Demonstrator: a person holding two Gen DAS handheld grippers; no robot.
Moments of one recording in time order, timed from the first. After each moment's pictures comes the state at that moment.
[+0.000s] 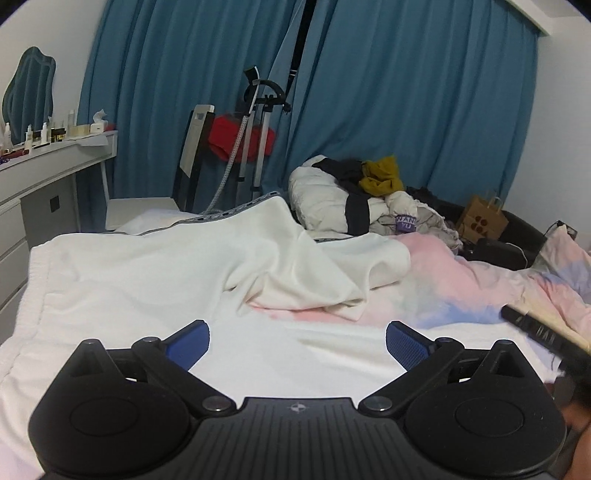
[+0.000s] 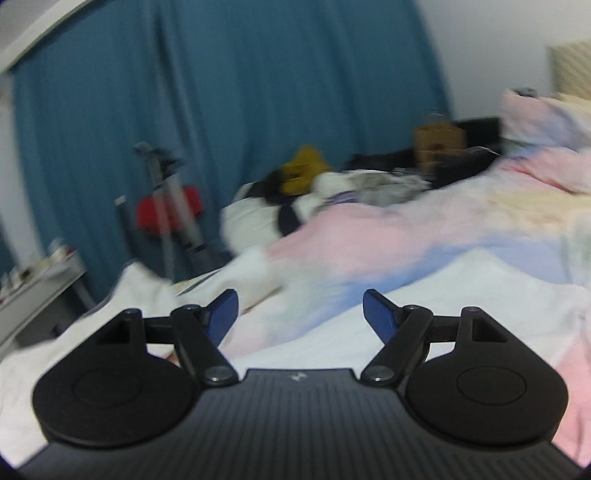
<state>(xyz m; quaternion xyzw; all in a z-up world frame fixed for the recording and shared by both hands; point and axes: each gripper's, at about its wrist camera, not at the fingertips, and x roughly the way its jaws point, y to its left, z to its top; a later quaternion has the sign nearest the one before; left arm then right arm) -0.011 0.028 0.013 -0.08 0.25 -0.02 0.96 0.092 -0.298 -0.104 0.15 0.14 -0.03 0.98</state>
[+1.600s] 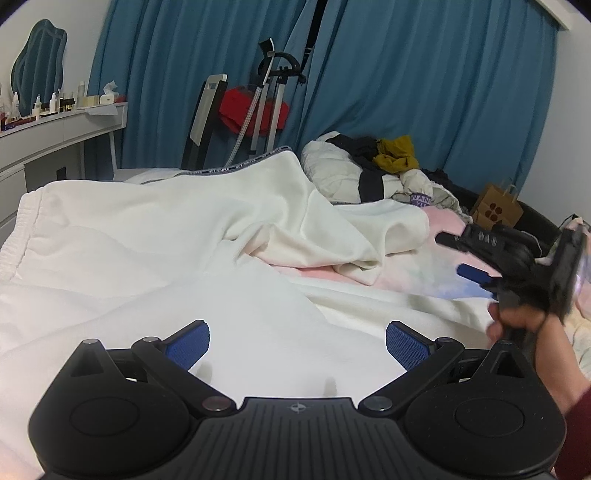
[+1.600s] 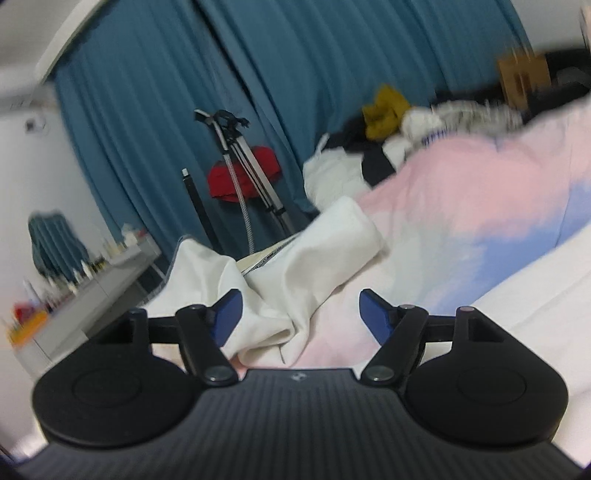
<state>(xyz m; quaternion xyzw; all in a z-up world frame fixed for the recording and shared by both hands) 0.010 0.030 -0.061 -0.09 0.28 0.00 0.95 0.235 -0.286 -0.155 0.26 0.19 0.12 0.94</state>
